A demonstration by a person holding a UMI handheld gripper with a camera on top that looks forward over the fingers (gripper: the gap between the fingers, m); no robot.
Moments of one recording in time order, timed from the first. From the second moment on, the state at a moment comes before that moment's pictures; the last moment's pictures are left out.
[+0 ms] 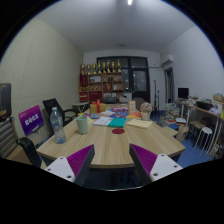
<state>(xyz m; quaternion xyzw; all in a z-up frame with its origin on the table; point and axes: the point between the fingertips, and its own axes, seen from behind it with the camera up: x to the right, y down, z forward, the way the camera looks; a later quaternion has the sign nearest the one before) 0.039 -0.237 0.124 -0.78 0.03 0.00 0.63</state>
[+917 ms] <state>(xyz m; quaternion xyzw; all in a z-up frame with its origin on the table) -0.251 -0.047 0.153 -0.72 -0.07 0.02 0.69</state>
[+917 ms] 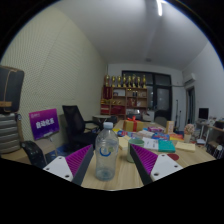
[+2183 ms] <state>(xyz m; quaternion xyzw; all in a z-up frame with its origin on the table) -0.256 0.117 0.191 -0.53 0.39 0.72 0.24</state>
